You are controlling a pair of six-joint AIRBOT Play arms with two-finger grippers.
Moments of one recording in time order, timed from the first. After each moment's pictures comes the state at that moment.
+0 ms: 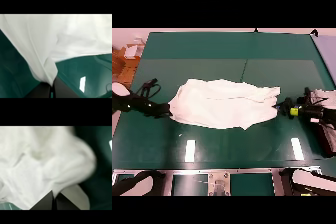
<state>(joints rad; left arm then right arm) 0.14 -1.18 0.94 1.08 -1.28 -1.26 -0.49 -1.31 0.73 -0.46 1.13 1.00</state>
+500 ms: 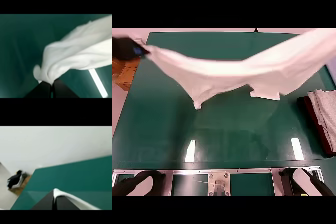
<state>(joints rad) 0.14 -1.06 1.73 0.92 -1.42 -1.28 -0.69 -0.91 1.61 -0.35 1.28 1.23</state>
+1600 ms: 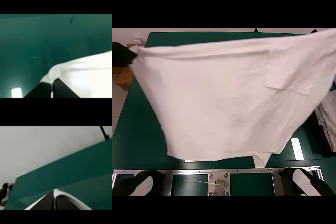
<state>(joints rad) 0.14 -1.03 1.39 1.15 -1.16 -1.25 -0.52 -0.95 1.18 -0.44 0.91 1.16</state>
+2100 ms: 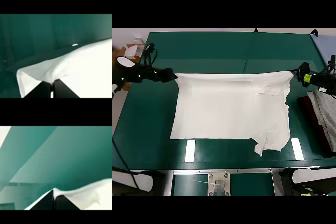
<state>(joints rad) 0.14 -1.66 1.43 0.77 -0.97 -1.03 -0.44 -1.61 1.25 -0.34 0.79 1.09</state>
